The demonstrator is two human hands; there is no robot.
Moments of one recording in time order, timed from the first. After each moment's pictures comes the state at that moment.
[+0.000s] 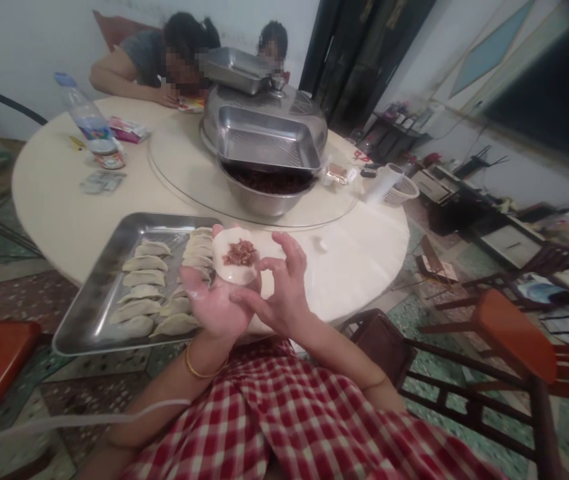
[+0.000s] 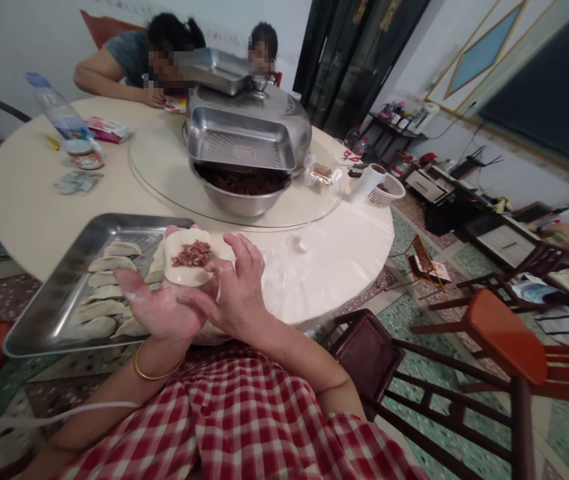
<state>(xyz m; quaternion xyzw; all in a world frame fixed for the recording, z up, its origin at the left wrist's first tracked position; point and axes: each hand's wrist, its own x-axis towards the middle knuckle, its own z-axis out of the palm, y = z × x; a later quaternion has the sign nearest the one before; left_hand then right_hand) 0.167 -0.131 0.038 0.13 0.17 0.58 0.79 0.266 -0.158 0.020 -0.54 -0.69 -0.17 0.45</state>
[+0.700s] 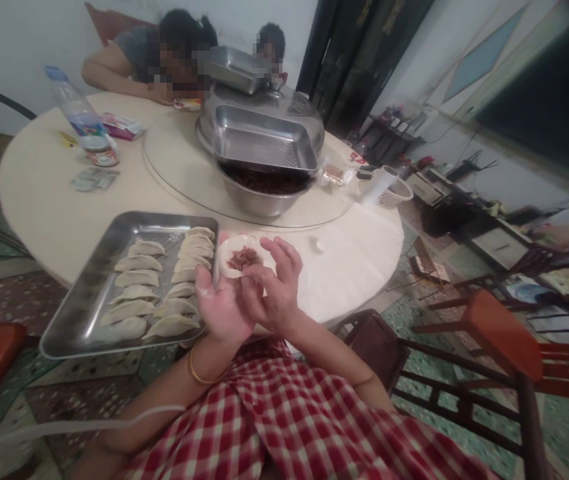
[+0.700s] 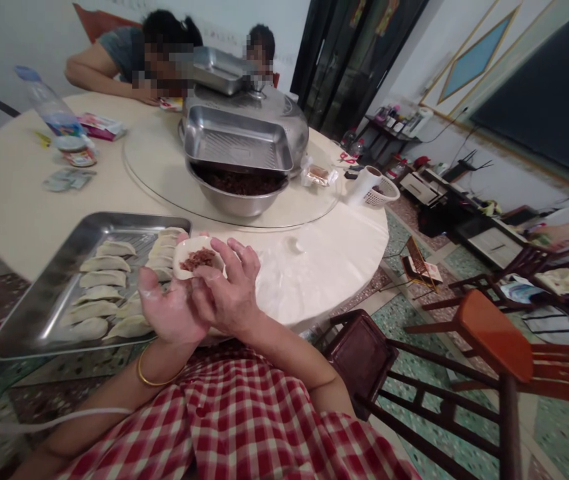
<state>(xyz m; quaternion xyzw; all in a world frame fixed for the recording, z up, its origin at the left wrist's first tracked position) 0.177 -0.138 0.031 0.10 0.17 0.57 0.80 0.264 -0.148 0.008 -0.50 -0.67 -0.24 0.49</state>
